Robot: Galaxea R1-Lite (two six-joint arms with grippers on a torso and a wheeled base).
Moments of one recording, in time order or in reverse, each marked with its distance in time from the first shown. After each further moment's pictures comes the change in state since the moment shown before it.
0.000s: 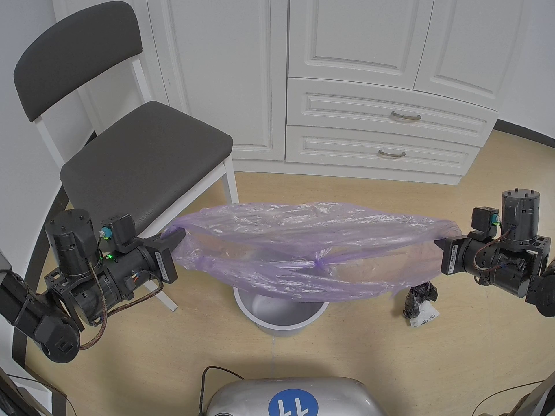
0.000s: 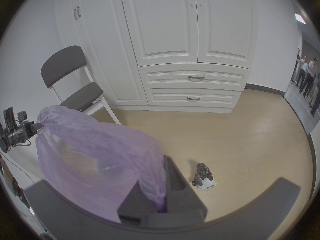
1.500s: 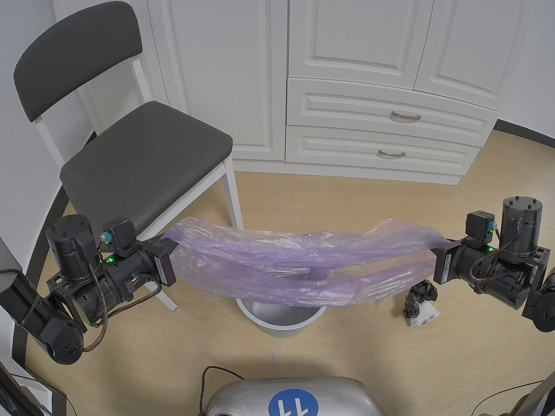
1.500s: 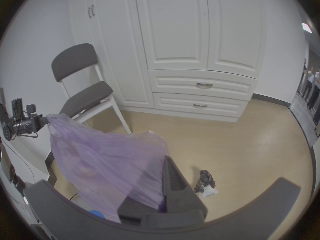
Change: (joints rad) left arm 0.035 0.047 0.031 -0.089 -0.039 0.063; right arm 0.066 -0.004 0.064 -0.129 0.004 -0.067
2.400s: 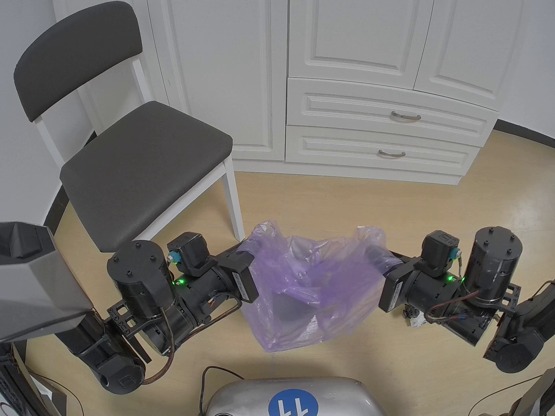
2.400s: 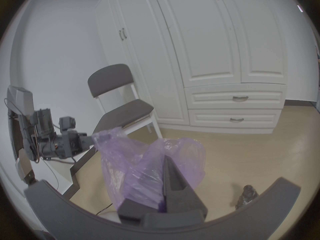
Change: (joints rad) left arm -0.350 0.192 -0.088 -0.232 0.199 -0.198; right arm 0.286 0.170 0.089 -0.459 -0.020 0.064
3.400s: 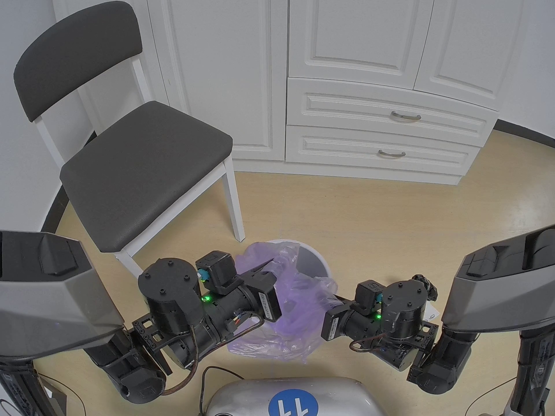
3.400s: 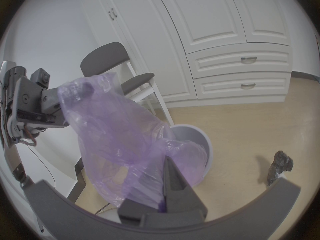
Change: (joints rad) left arm -0.074 0.081 -0.026 0.000 0.006 -0.011; right arm 0.049 0.532 -0.071 -0.354 -0.002 0.159
